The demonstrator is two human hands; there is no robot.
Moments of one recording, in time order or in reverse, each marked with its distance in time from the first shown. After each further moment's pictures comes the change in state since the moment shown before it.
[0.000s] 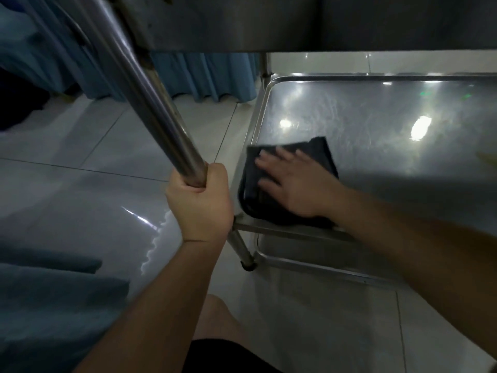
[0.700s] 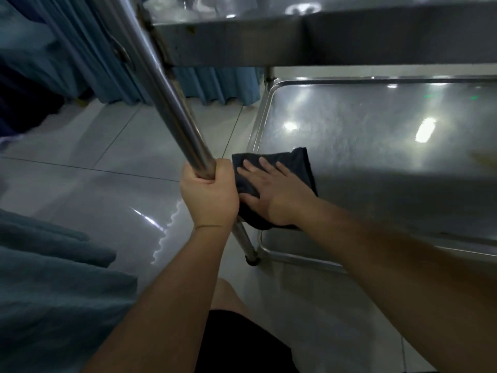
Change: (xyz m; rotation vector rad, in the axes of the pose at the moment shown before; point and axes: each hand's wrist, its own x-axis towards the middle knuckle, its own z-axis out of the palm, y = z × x) left_hand -0.001 0.000 -0.001 0.062 0.051 -0.040; right_hand -0.003 -0.051 0.015 0.064 -0.045 -0.021
